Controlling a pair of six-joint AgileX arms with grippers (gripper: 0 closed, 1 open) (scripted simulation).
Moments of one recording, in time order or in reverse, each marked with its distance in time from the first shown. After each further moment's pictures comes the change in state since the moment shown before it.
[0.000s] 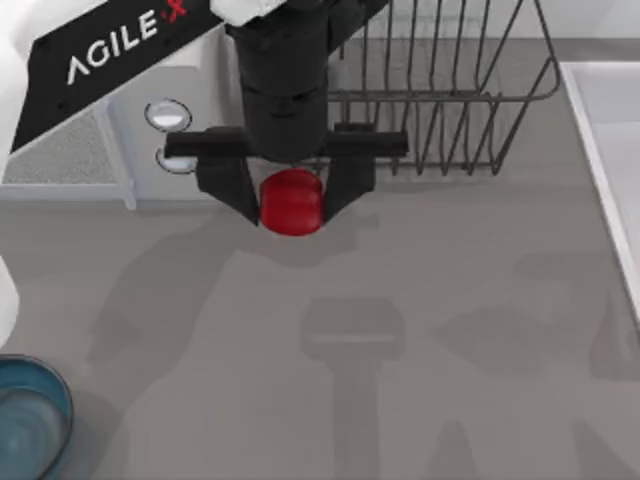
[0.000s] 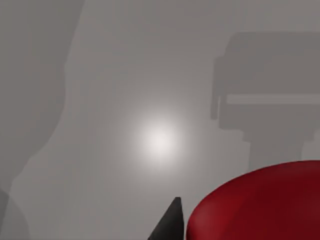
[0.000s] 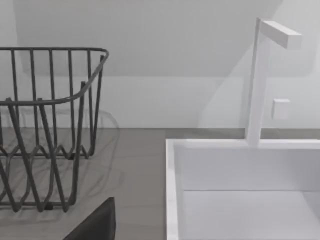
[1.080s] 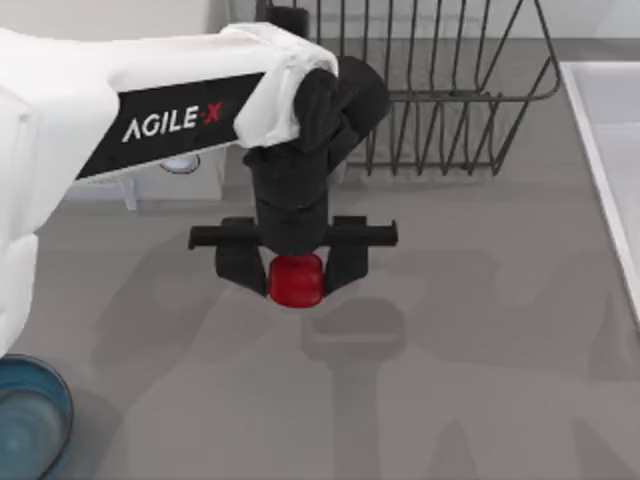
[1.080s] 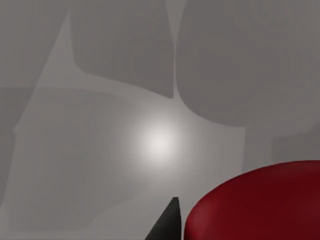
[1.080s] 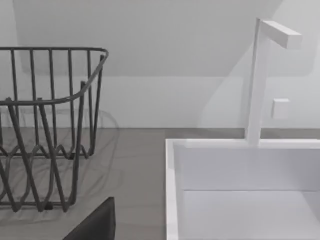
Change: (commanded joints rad) left arm 0.000 0.026 -0.394 0.424 0.000 0.001; right arm 0.000 0.000 0.000 0.000 0.000 0.000
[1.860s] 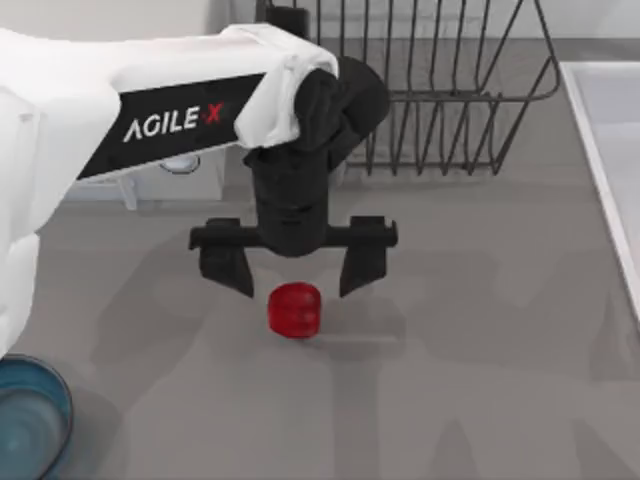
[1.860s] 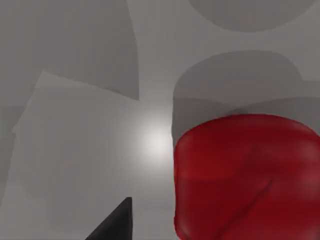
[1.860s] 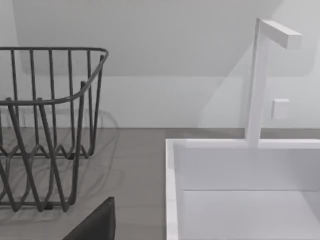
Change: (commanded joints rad) left arm 0.000 0.000 0.000 0.000 0.000 0.000; right arm 0.000 0.000 0.000 0.000 0.000 0.000
